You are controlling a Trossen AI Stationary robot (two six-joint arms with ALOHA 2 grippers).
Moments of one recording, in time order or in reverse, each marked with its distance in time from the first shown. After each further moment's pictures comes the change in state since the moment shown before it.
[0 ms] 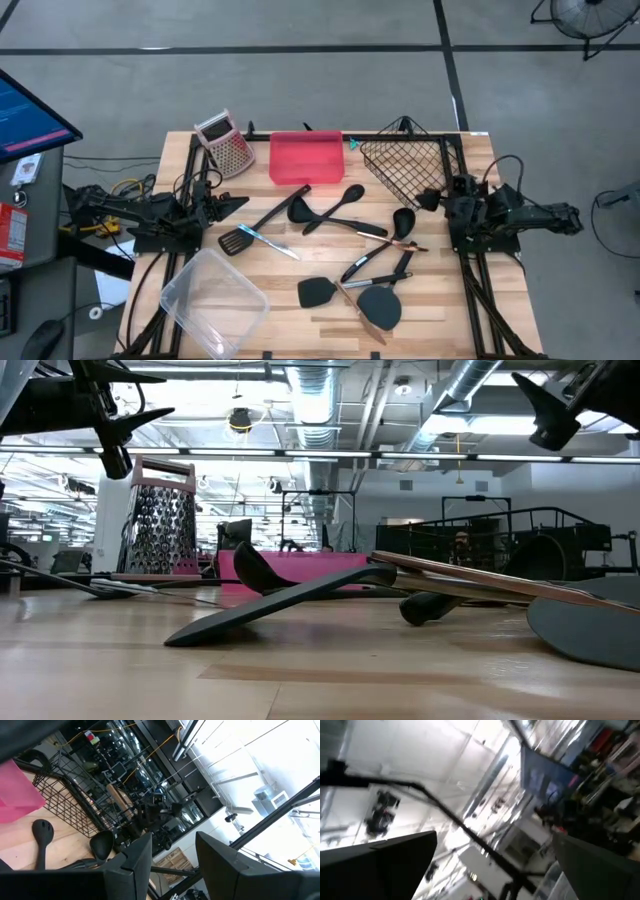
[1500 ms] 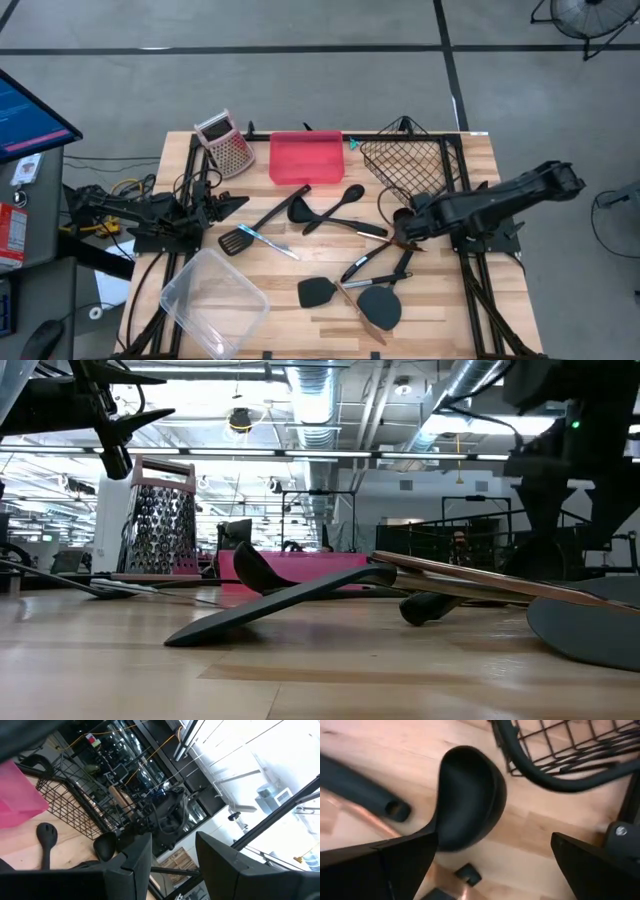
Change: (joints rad) left arm 0.000 0.001 0.000 -0.002 -0.008 0.030; right arm 0.202 1.235 0.725 -1.625 0.298 0.475
